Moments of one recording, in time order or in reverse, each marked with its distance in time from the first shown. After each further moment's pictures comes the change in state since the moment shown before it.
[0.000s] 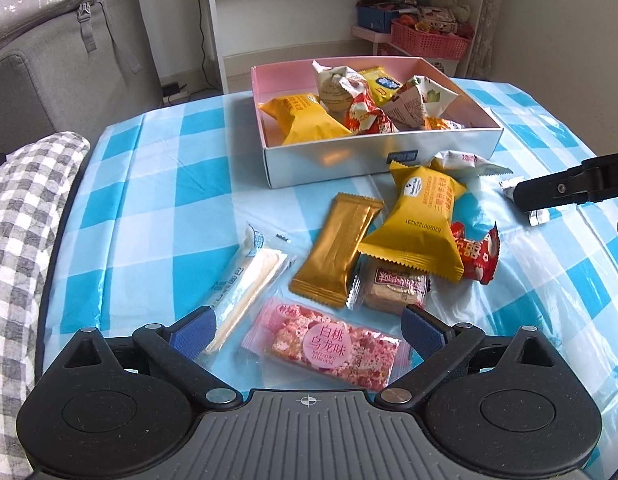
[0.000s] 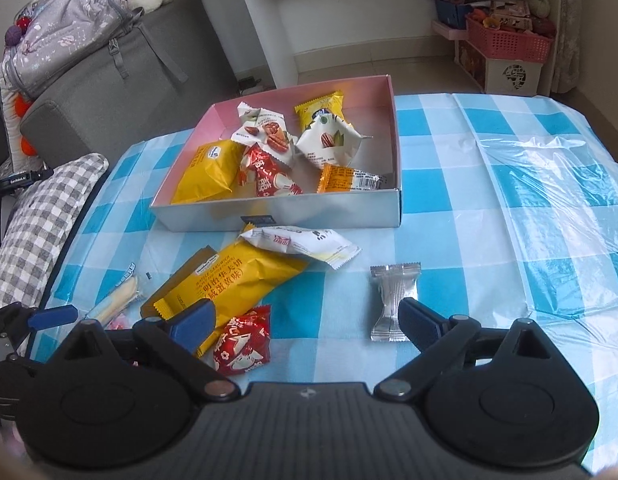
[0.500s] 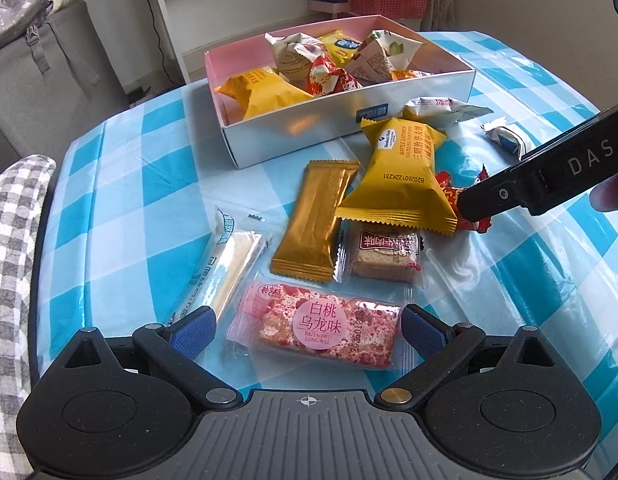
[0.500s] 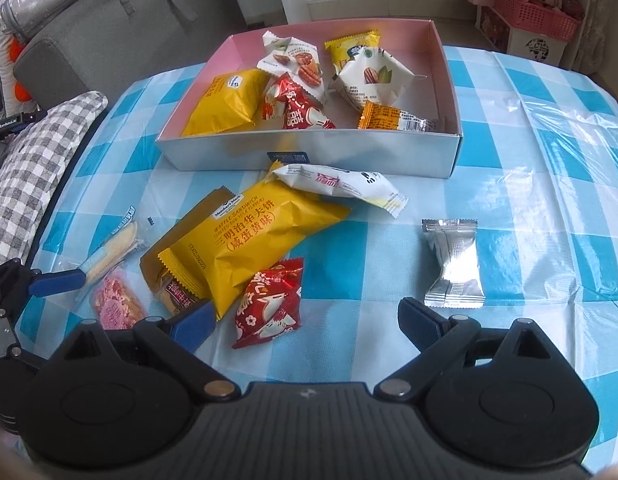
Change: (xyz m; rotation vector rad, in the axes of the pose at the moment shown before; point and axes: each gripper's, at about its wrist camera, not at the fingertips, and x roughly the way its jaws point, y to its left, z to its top) left arm 0.017 -0.011 -0.006 0.159 0.056 -0.015; right arm 0.031 0.032 -0.009 -0.063 0.147 -0.027
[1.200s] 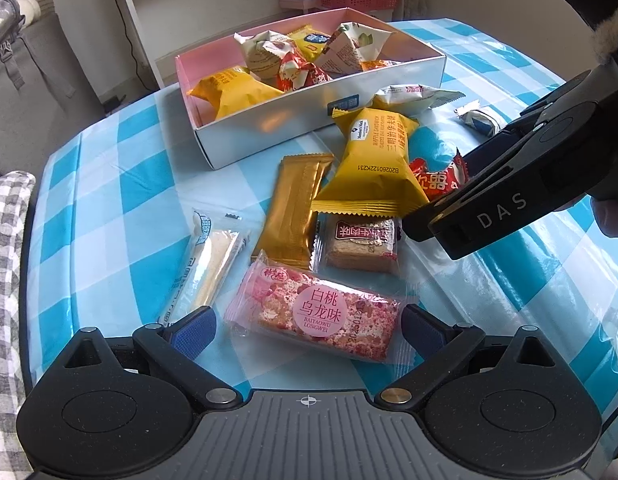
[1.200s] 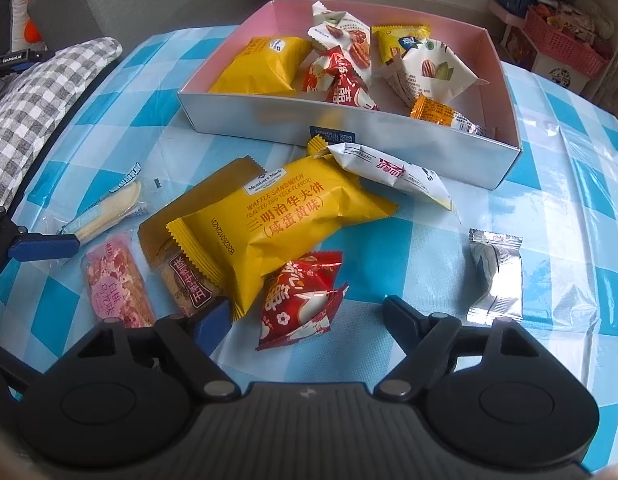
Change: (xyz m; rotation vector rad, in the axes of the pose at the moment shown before) left arm -0.001 -0.004 -0.001 0.066 0.012 -0.052; right arm 0.018 0.030 -0.001 -0.139 0.028 -0.059
